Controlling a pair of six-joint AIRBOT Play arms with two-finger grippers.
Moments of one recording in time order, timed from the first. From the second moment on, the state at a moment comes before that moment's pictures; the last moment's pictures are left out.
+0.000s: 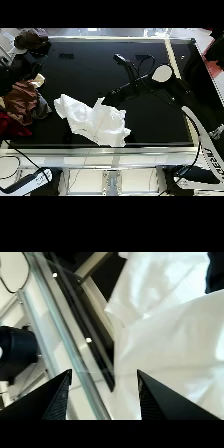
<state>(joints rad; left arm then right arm) 0.36 -1.16 1.15 0.34 -0.88 -1.05 0.43 -1.38 1.47 -0.77 1.24 1.15</state>
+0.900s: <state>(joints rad) 0.38 -0.51 0.25 0.60 -0.87 -1.25 -0.01 -1.15 1.69 -1.17 1.42 1.32</state>
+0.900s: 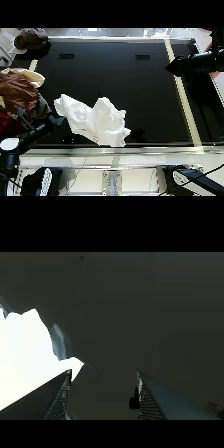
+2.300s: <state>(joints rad) 0.20 -1.05 0.46 0.43 -0.76 -0.93 0.03 -1.18 1.31 -1.12 1.30 1.32</state>
